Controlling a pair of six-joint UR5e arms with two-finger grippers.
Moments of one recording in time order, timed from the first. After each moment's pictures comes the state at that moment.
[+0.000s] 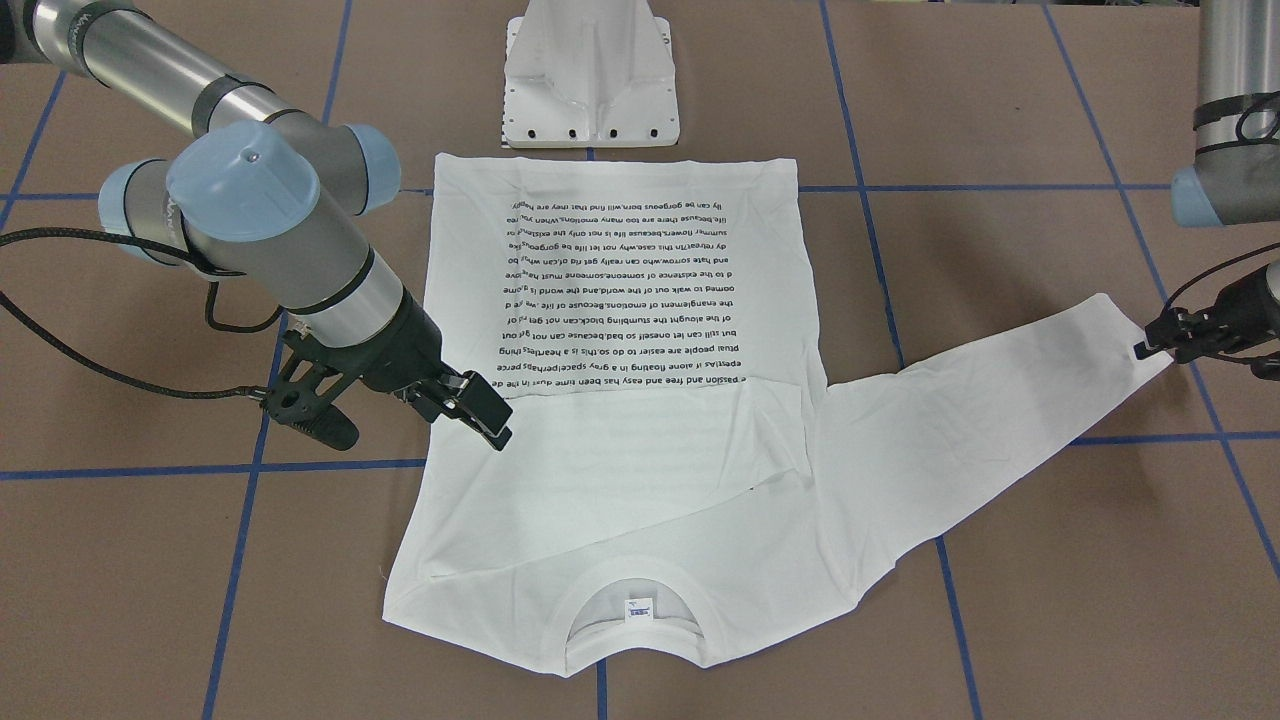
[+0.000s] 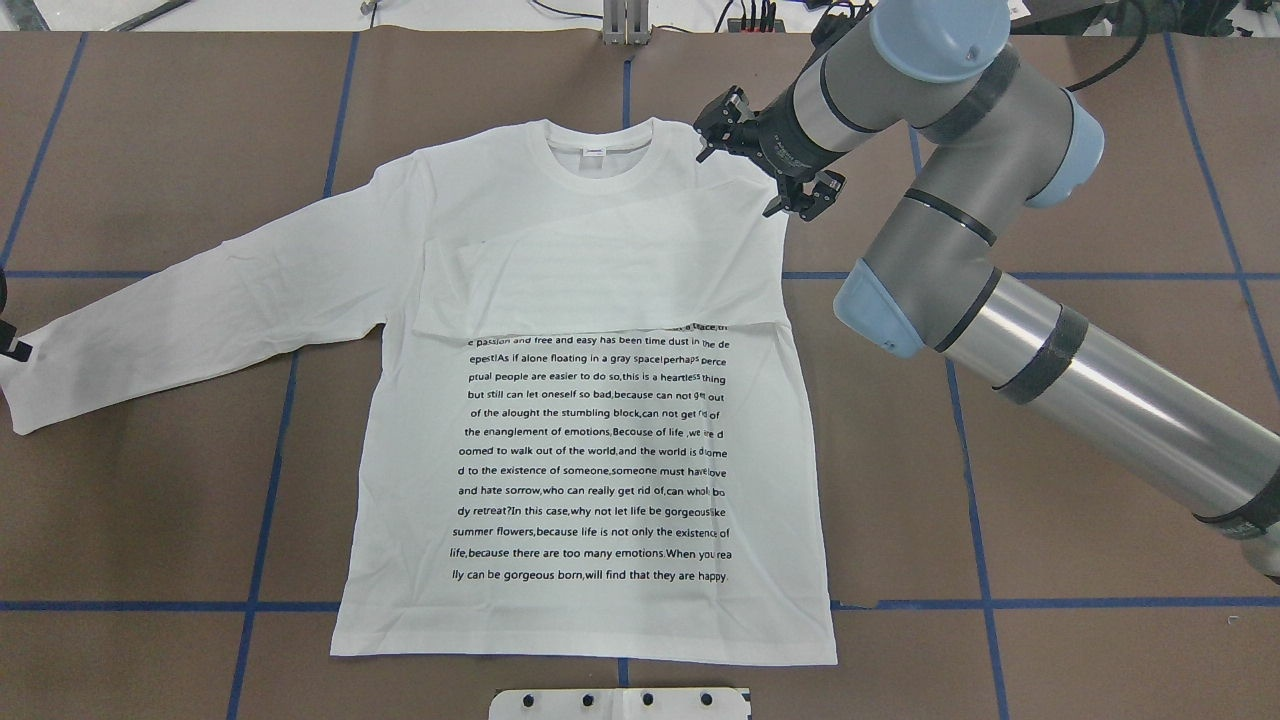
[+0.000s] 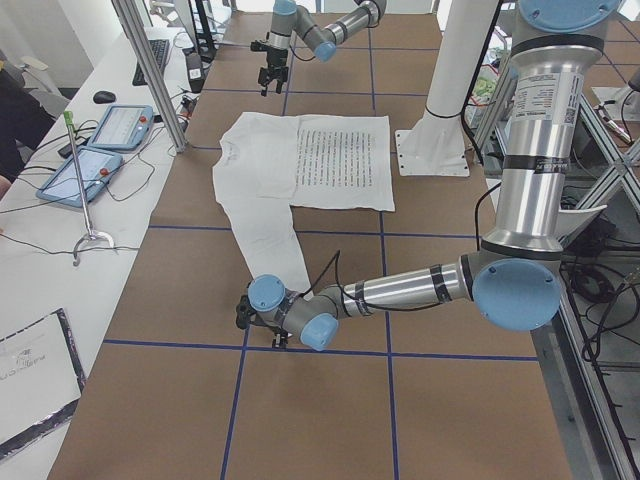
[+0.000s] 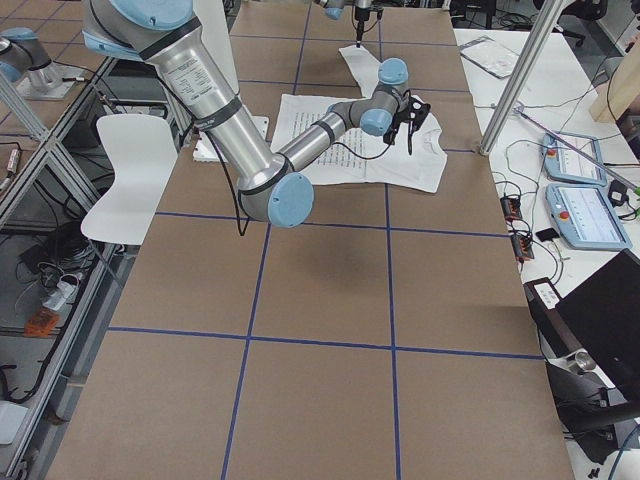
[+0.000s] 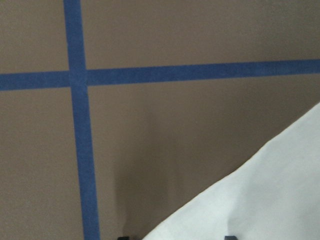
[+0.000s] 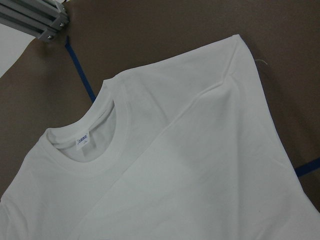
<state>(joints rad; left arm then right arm) -1.21 -1.64 -1.17 -2.30 -2.42 -0.46 0.83 -0.88 1.48 -1.12 2.06 1.69</state>
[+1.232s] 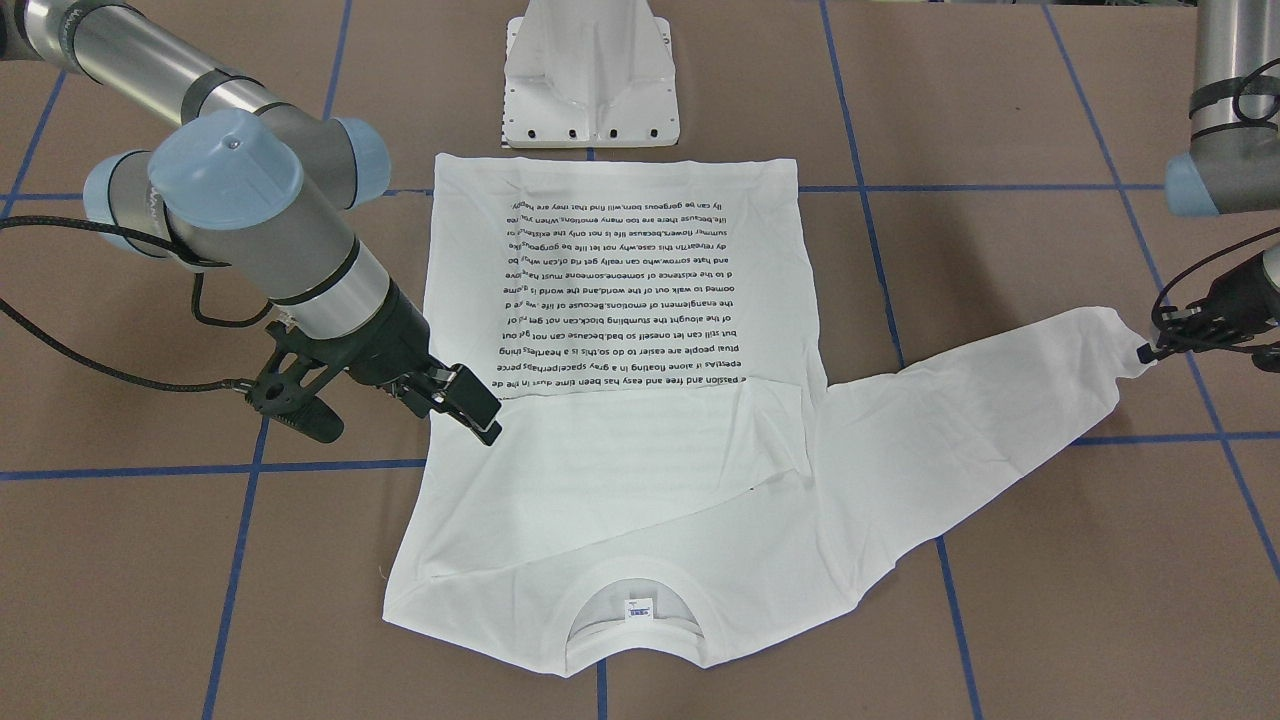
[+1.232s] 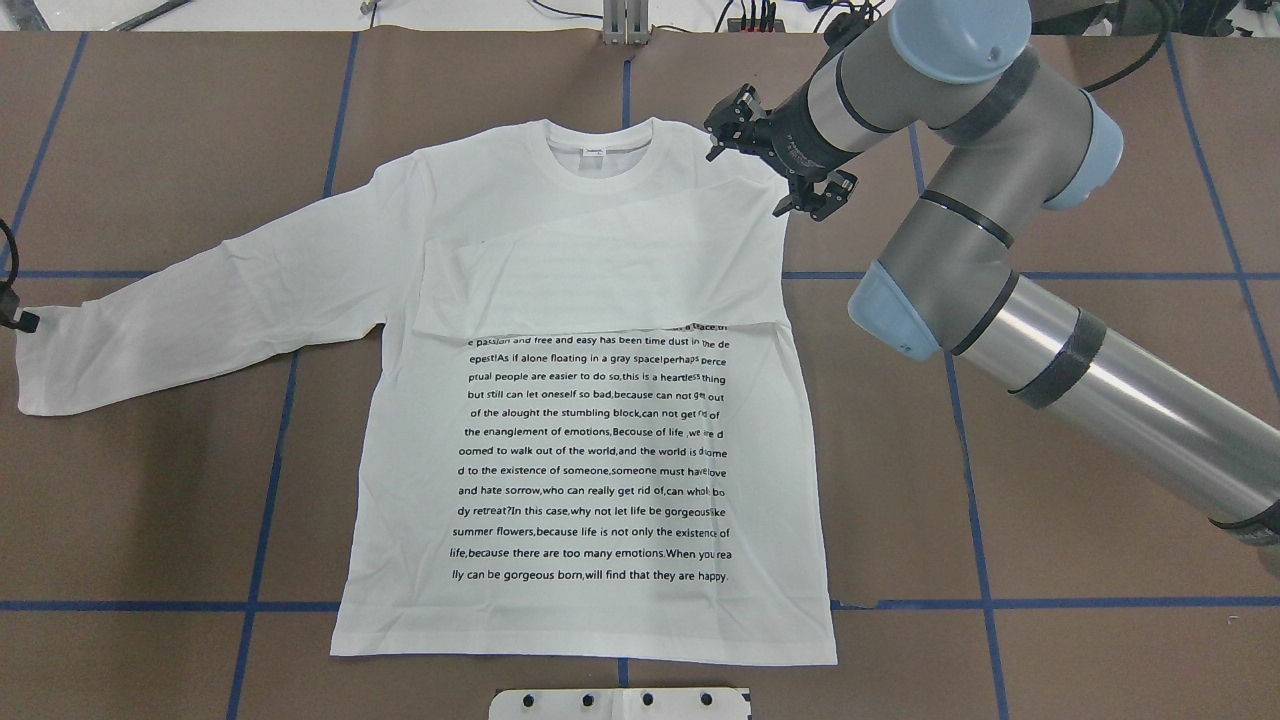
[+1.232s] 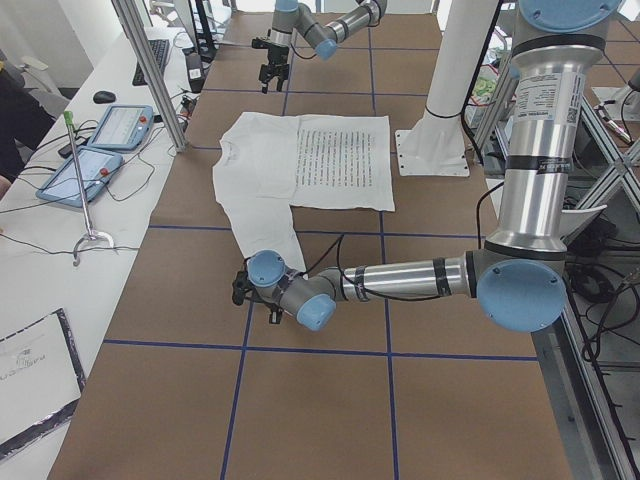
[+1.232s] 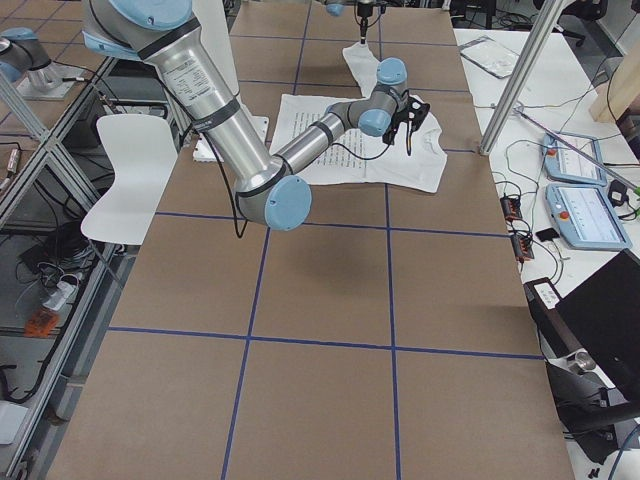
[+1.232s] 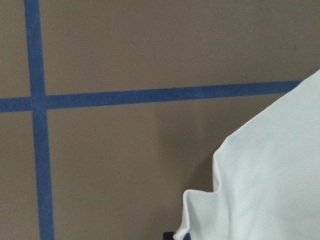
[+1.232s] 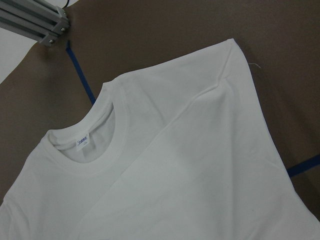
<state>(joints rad) -1.21 -1.62 -1.35 -2.29 -2.43 -0.58 0.84 -0.92 1.51 -1.12 2.07 1.68</state>
